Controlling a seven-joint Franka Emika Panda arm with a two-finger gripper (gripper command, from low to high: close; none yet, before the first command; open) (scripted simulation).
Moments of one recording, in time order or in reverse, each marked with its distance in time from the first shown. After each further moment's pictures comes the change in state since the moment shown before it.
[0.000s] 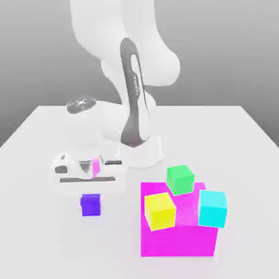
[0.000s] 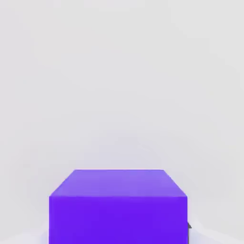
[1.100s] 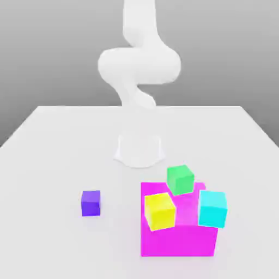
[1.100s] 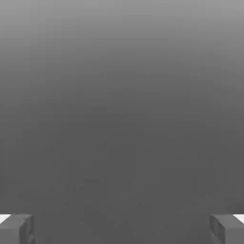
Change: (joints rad) arm 0.407 -0.967 -0.012 0.581 -0.092 -0.821 0.538
